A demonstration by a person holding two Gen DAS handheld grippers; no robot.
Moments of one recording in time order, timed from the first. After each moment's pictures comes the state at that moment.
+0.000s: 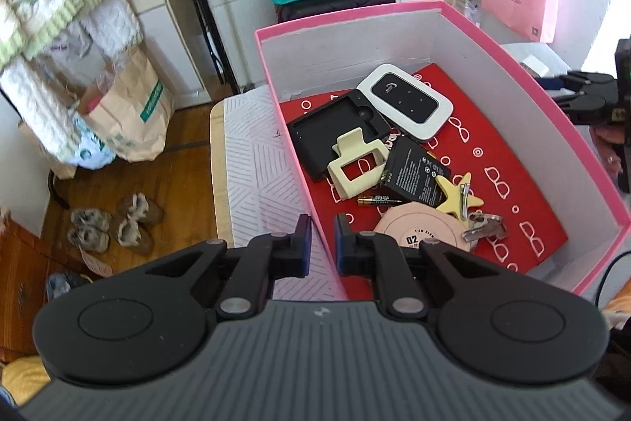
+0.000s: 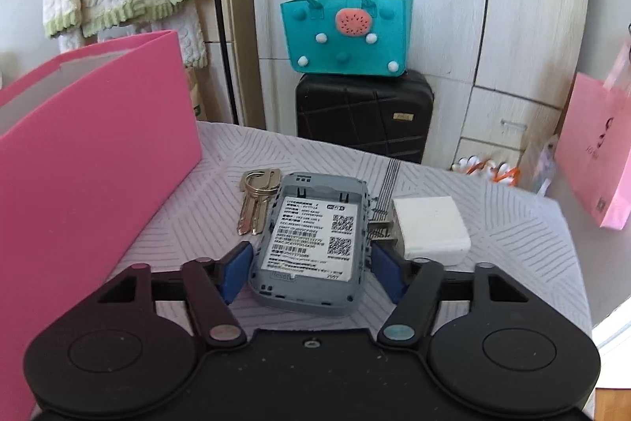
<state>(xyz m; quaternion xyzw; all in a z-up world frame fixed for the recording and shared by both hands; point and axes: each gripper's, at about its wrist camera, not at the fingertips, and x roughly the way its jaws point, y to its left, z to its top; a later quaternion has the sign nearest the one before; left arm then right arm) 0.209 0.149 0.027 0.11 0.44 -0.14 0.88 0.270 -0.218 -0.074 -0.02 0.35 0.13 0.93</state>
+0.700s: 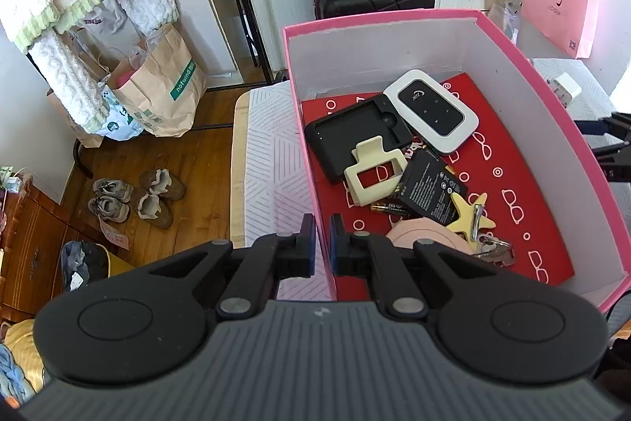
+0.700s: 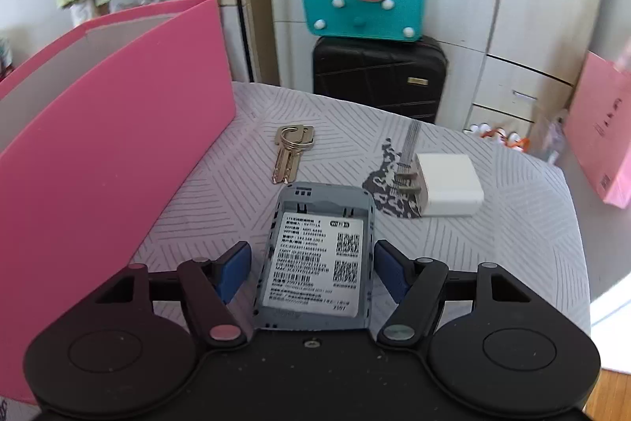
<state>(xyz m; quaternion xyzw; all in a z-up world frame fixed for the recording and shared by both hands) 0.214 0.135 0.033 0.10 0.46 -0.07 0.88 0.246 -0.207 -0.067 -0.03 0.41 0.14 0.90</state>
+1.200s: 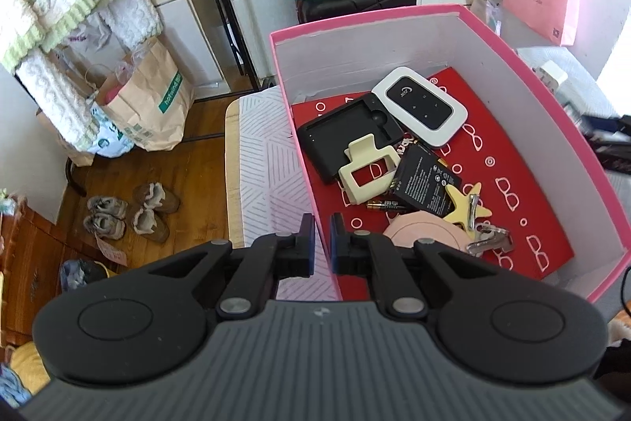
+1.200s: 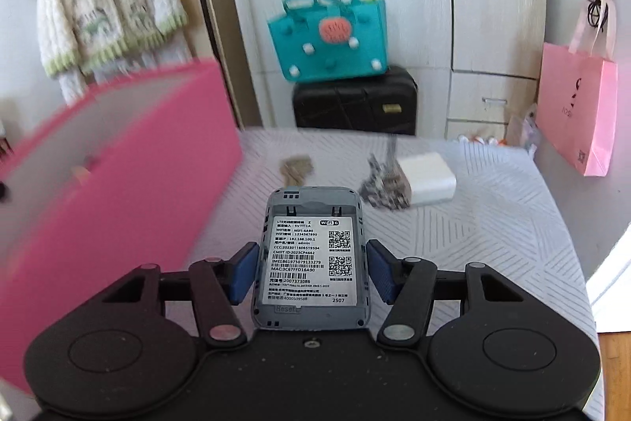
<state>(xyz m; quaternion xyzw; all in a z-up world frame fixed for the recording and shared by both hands) 0.209 0.135 0.032 0.12 0.45 -0.10 0.88 0.194 -0.214 -0.040 0.05 0.34 0.10 0.93</state>
